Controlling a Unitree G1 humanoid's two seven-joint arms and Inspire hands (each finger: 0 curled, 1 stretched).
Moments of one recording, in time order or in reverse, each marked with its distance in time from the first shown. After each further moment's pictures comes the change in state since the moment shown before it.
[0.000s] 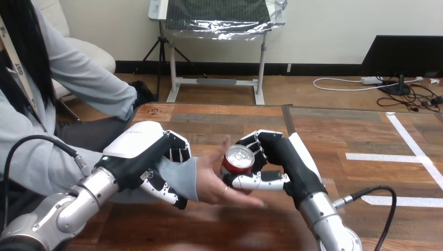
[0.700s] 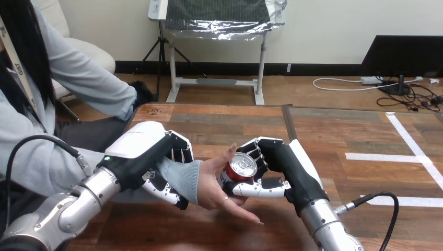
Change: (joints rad) left arm 0.000 -0.007 0.000 -0.003 0.000 0.000 -0.003; right arm 0.056 0.000 0.015 -0.099 0.002 0.060 0.014
